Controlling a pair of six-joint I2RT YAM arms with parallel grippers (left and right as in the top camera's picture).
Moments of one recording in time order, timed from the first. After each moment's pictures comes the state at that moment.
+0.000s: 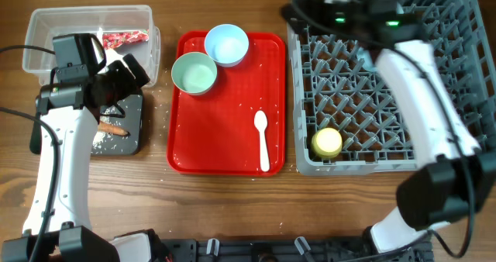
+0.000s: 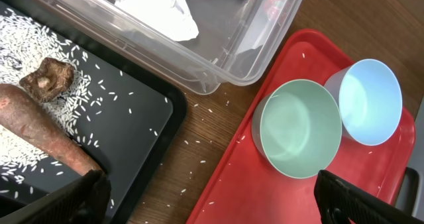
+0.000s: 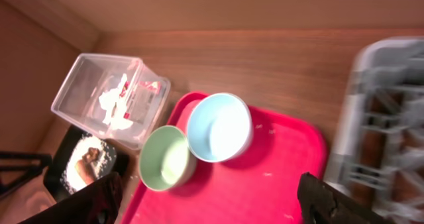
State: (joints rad) left arm 0.17 1.45 1.20 -0.77 0.10 -0.43; right arm 0.24 1.81 1.67 -0.55 -0.48 0.27
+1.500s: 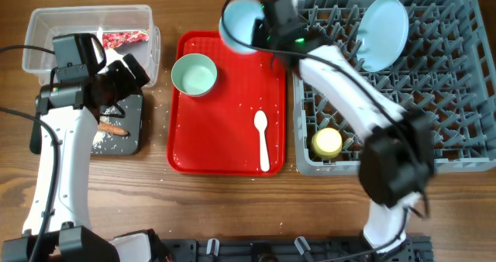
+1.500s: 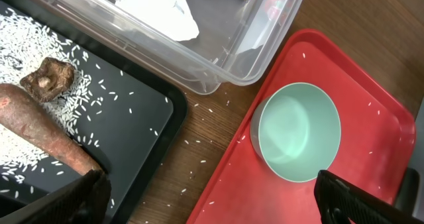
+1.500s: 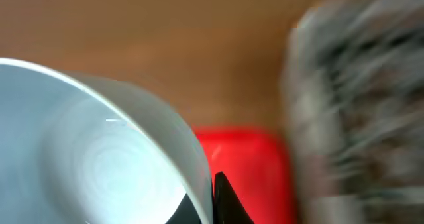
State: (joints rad) left arm 0.17 1.45 1.20 -0.77 0.10 -0.43; right arm 0.47 1.96 1.67 -0.43 0.22 0.48
